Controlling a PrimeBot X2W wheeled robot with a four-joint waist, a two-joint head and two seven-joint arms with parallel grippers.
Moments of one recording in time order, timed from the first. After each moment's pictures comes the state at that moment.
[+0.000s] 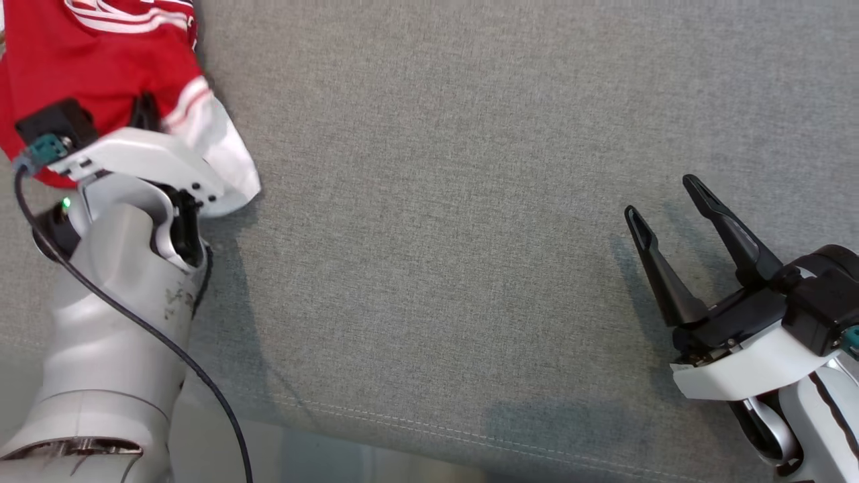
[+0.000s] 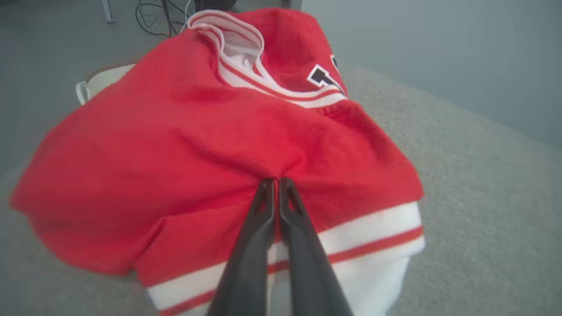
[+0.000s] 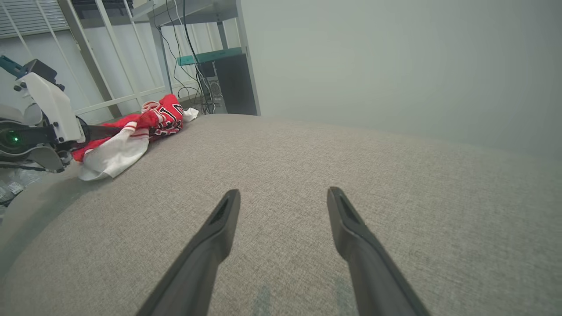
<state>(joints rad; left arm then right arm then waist) -1.00 0.08 0.00 1.19 -0.49 0.09 -0.25 -0.31 -0.38 0.36 -0.01 0.34 0.13 -0.26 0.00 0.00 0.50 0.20</state>
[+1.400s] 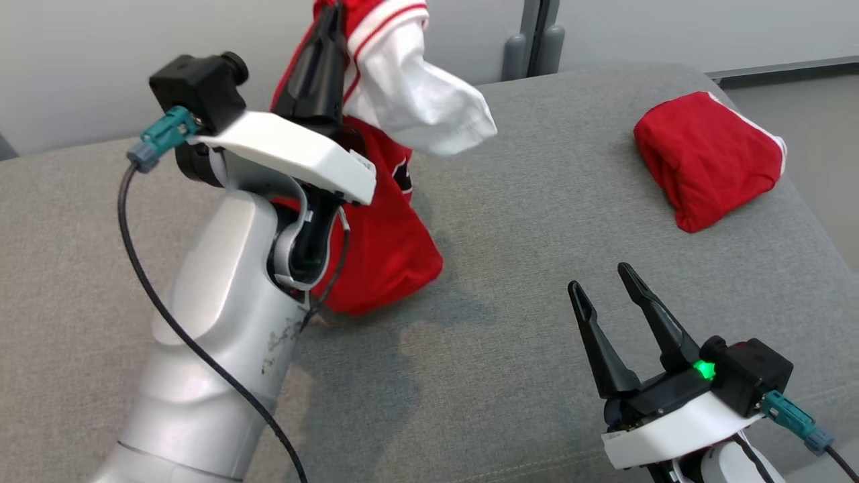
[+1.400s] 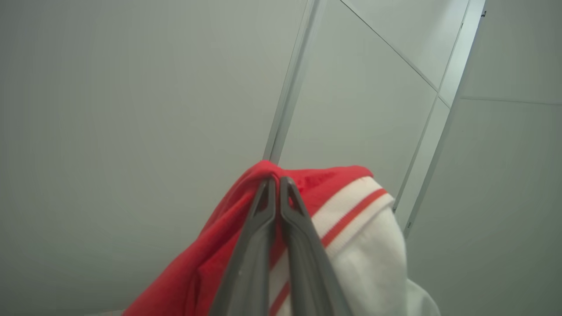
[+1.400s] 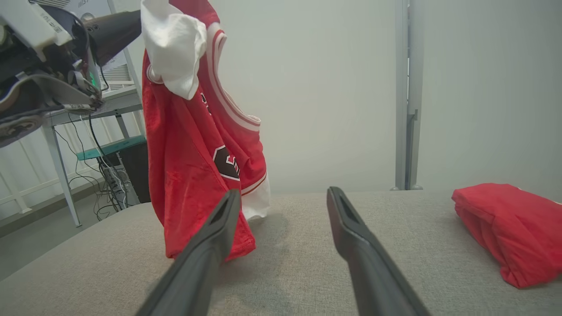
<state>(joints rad) -0.80 0.02 -0.32 0.45 -0.64 -0.01 -0.15 -0.14 -0.14 0.34 0.05 0.36 0.13 -0.26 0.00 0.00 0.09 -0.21</state>
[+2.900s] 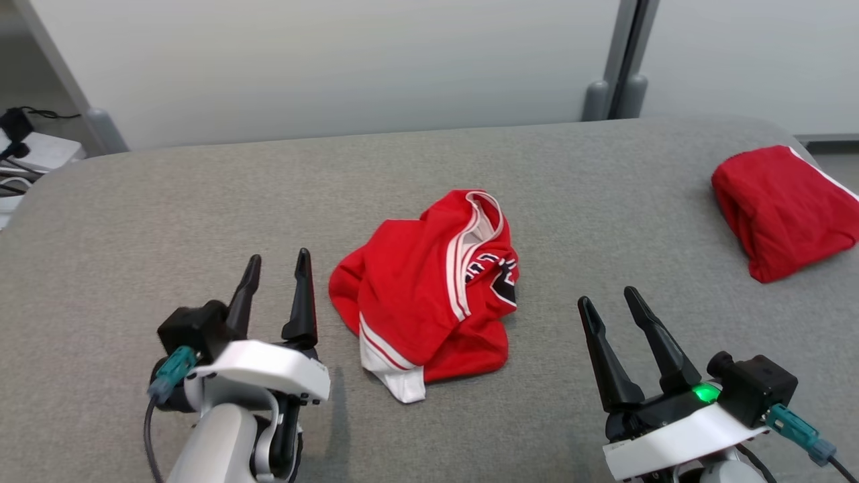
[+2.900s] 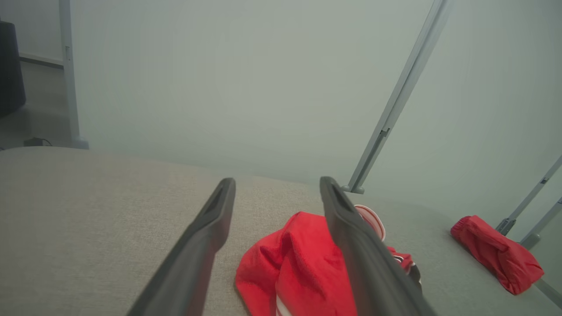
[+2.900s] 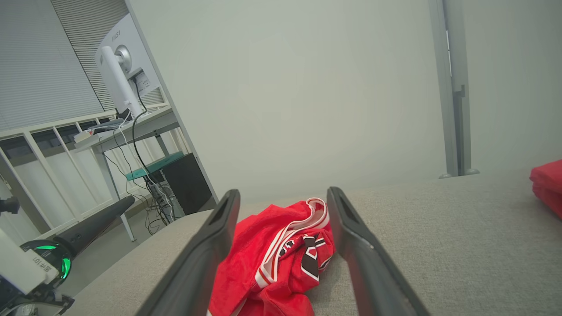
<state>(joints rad) -0.31 0.03 -0.22 0.45 -0.50 0.06 -0.25 -0.10 -0.09 0.31 0.08 0.46 0.13 -0.26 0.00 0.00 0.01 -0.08</state>
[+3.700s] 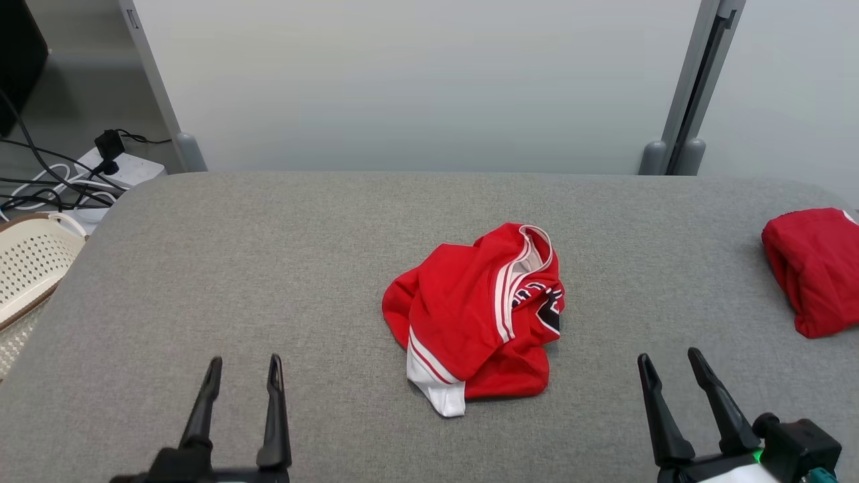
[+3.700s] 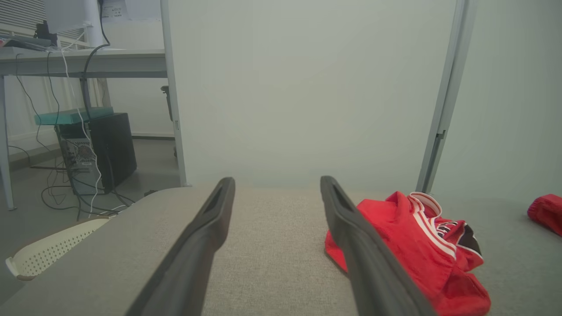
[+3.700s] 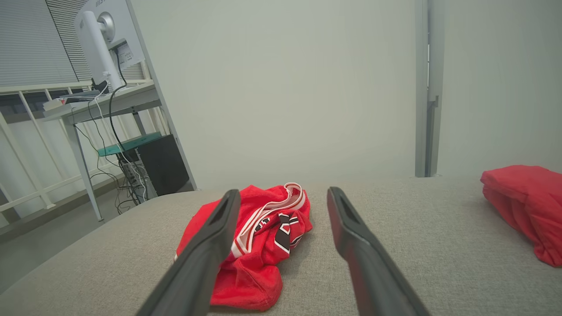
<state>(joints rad) 0.13 0.05 -0.12 -0.01 -0.16 0.12 -0.26 0.08 -0.07 0.15 0.07 0.31 0.13 -0.26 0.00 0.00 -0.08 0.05</state>
